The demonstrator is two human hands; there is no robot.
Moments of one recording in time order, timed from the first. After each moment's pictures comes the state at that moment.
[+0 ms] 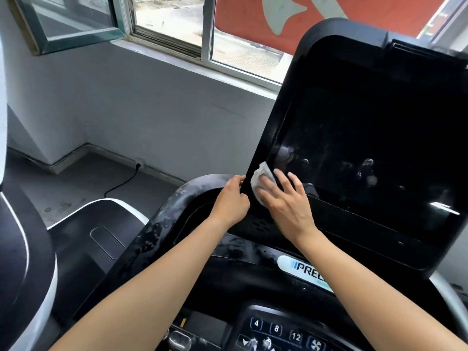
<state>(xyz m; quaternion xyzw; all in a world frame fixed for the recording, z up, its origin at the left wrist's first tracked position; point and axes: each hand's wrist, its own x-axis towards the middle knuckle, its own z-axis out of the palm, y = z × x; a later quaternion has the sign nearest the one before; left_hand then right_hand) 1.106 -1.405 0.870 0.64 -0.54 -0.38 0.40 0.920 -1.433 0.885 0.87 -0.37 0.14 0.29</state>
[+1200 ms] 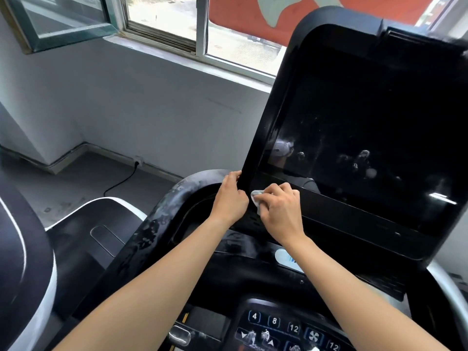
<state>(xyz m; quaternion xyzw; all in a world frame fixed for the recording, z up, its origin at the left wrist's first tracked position) 1.094 -1.402 0.869 0.65 -0.51 -0.37 0.42 0.936 -1.406 0.871 0.82 -0.50 0.28 0.06</state>
